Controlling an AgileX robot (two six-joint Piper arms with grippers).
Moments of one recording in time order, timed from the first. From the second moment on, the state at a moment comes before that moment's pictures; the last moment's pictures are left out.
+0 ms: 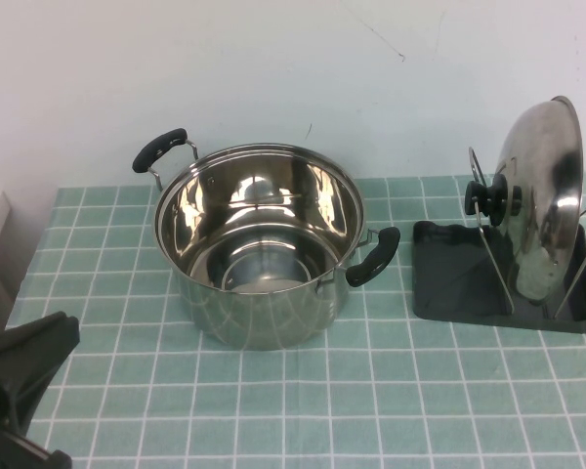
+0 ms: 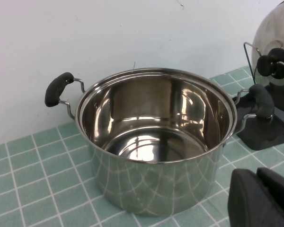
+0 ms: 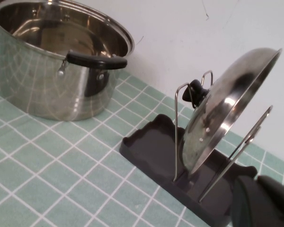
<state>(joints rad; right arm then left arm) 0.04 0.16 -0.30 0.61 0.58 -0.96 -0.71 0.51 -0.47 0.40 0.31 -0.48</state>
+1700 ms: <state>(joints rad) 0.04 0.16 -0.30 0.62 0.60 -0.96 -0.11 -0.01 0.03 0.37 -0.04 -0.60</state>
